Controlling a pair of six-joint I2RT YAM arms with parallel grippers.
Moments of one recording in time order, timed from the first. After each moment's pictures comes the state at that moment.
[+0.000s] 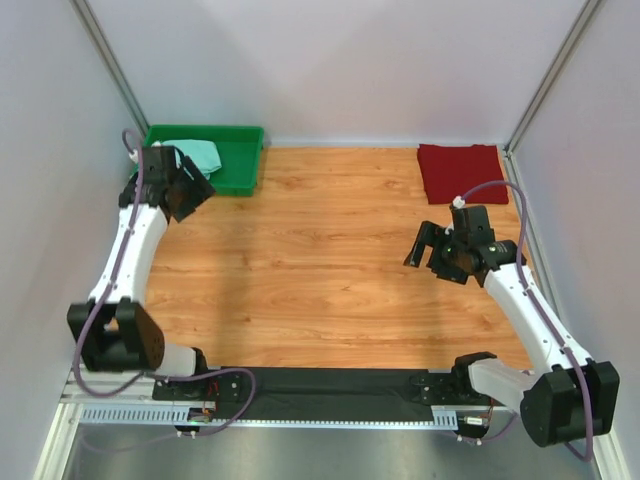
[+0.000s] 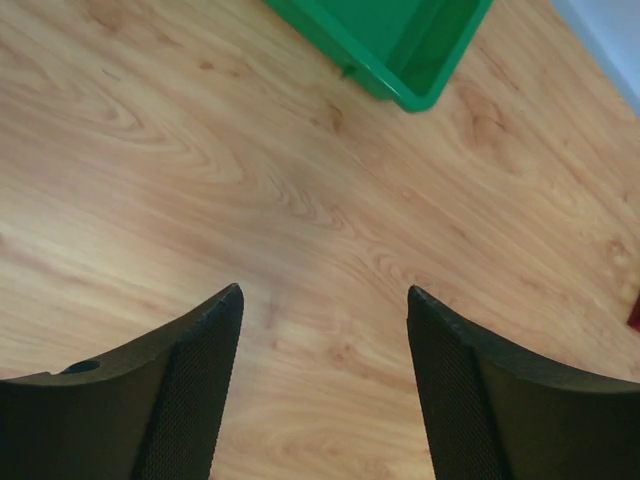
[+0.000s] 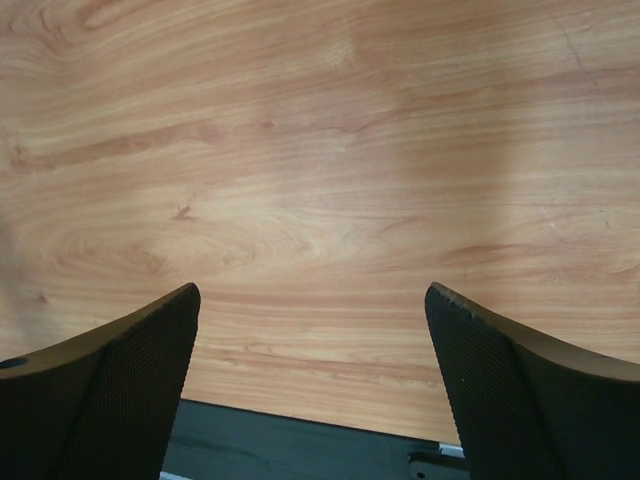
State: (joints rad) left arm 0.03 1.34 1.25 -0.69 -0.01 -0.65; right arm 0.19 1.08 0.89 -0.76 -0.13 0.53
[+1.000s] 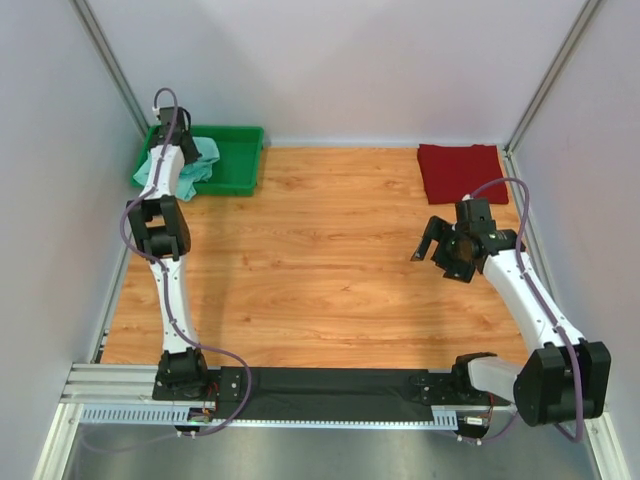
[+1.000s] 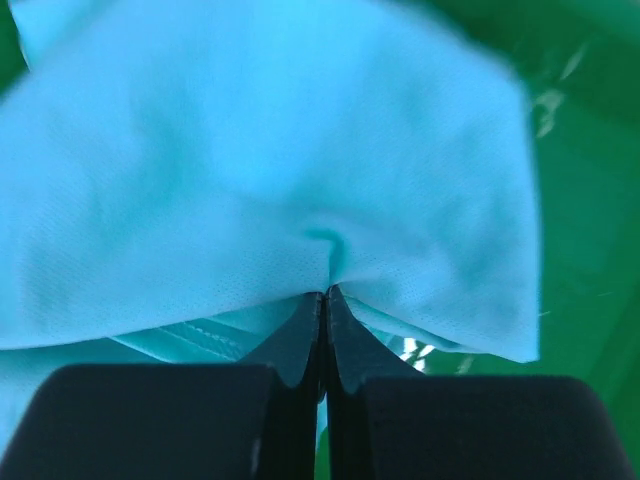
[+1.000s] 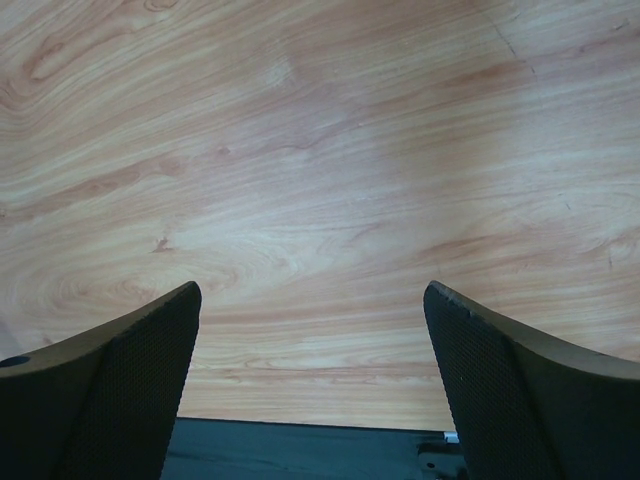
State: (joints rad) left arm 0.14 2.52 2.35 -0.61 -0.15 -0.24; right arm 0.13 1.18 0.93 -0.80 -0.10 0.57
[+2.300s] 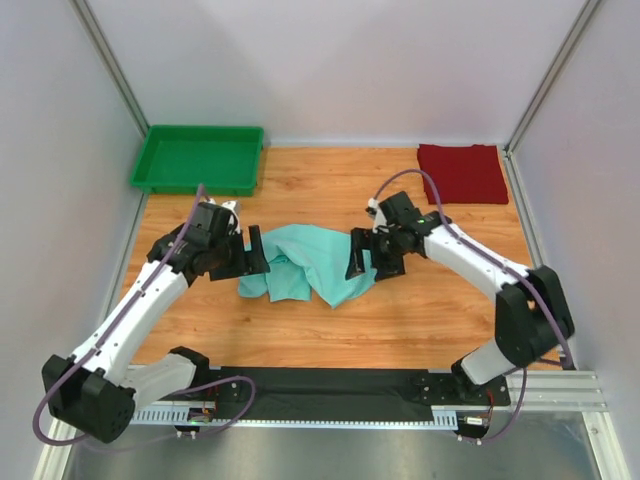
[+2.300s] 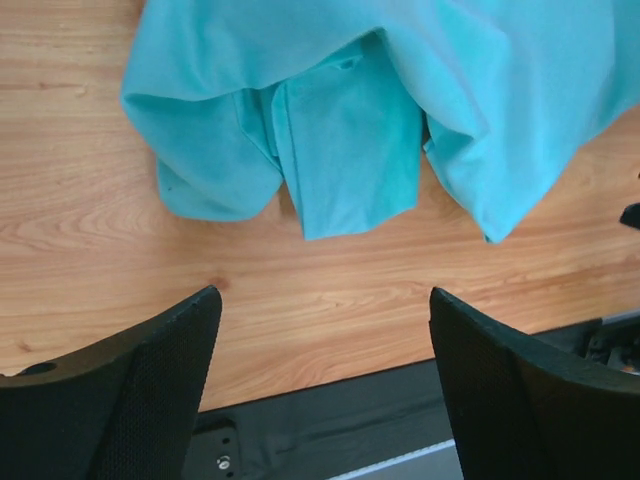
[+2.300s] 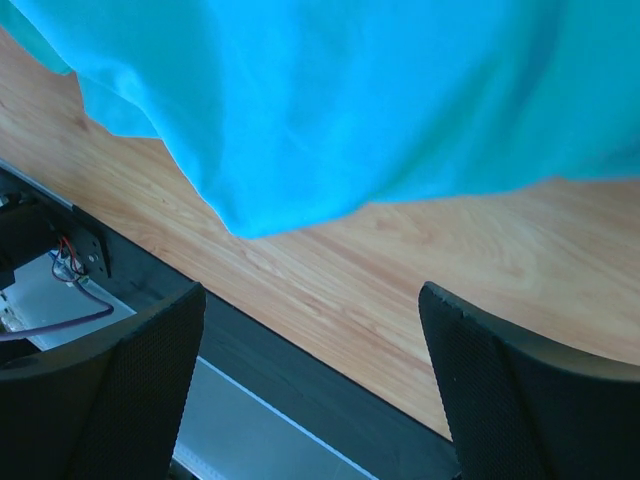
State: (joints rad) left arm -0.40 1.06 0.98 -0.87 0.10 -0.51; right arm 0.48 1.46 1.04 -0.69 -0.41 0.45
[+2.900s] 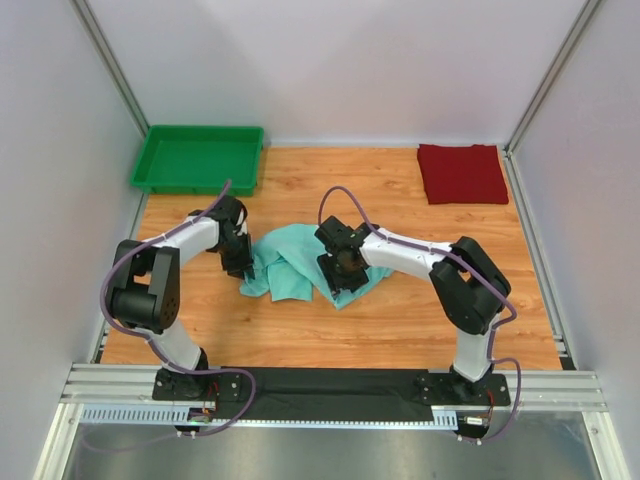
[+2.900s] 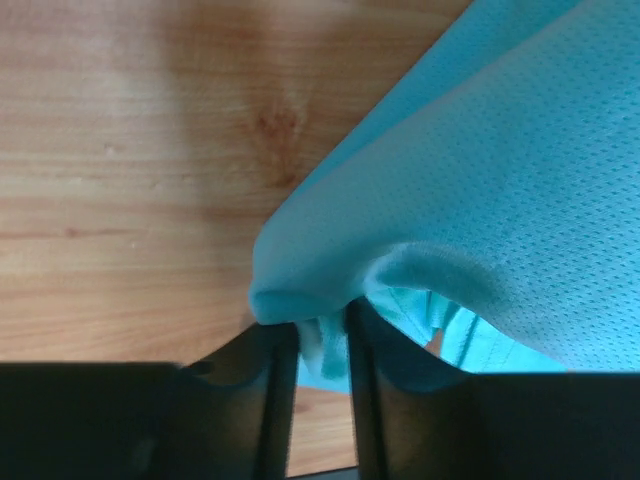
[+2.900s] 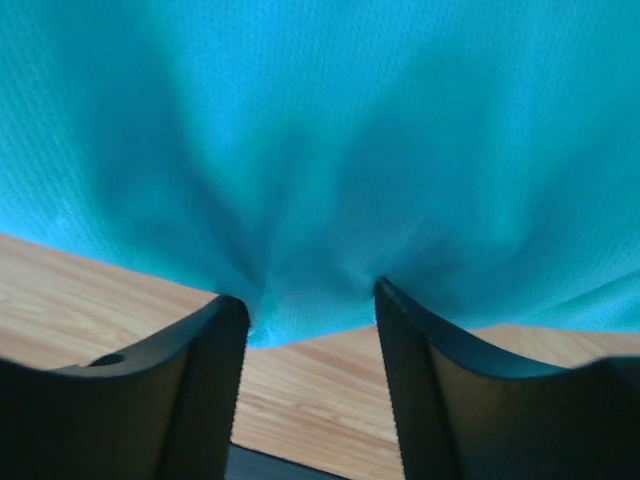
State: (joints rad) left arm -0.20 1.67 1.00 -0.68 0.14 -0.38; right arm 0.82 1.86 1.26 -0.70 -0.03 0.41
